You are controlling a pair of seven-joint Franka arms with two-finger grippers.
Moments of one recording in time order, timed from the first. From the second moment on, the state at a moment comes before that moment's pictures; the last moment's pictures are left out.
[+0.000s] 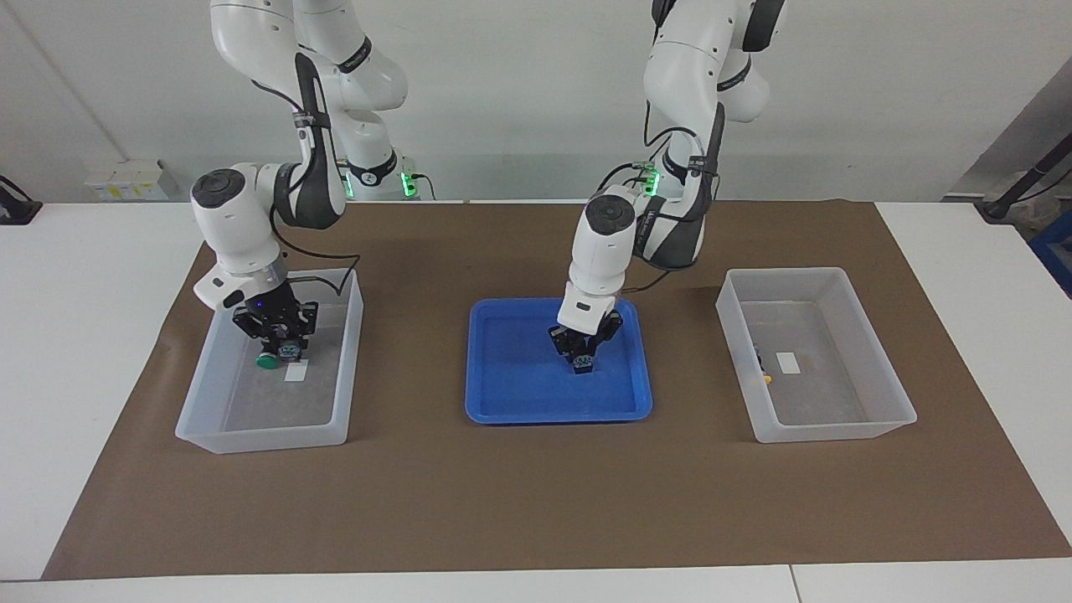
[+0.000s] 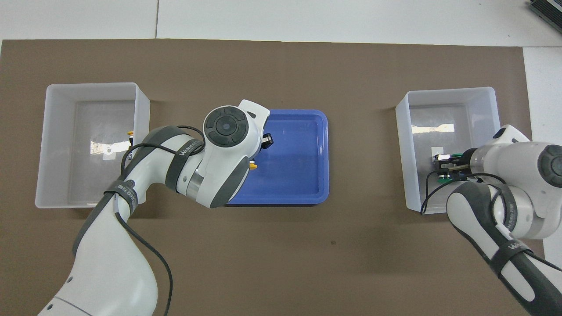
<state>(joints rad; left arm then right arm) -0.64 0.40 0.08 -1.71 -0.02 2.17 -0.86 -0.10 0.09 -0.01 -2.30 -0.04 2.55 -0.17</state>
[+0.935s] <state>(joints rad) -0.42 0.26 0.08 -1.59 -0.06 1.83 -0.62 -0.08 0.02 -0.01 -2.03 -0.04 2.22 -0.08</state>
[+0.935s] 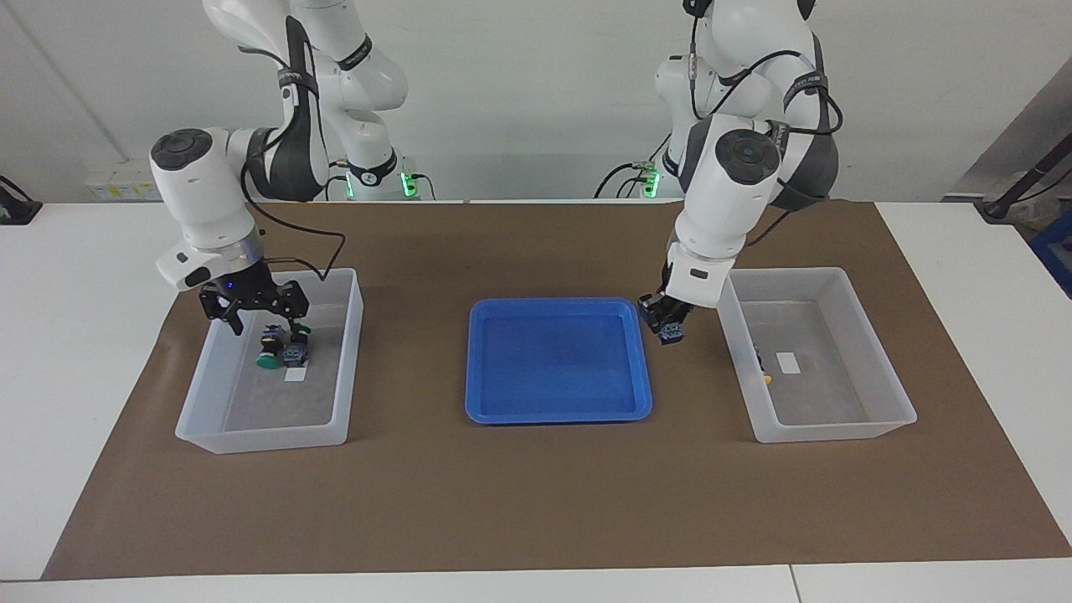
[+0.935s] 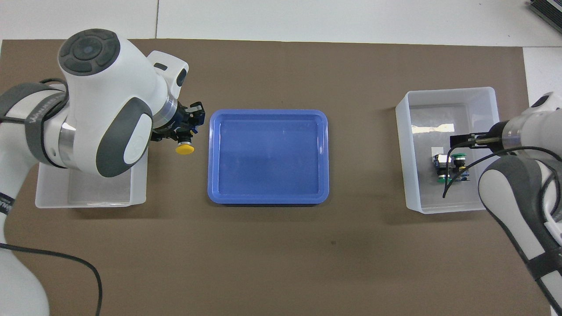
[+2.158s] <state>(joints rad) -0.16 0.25 0.09 -1.59 -0.06 1.79 0.01 0.03 -0.05 0.00 -1.77 -0.03 1.75 0.12</state>
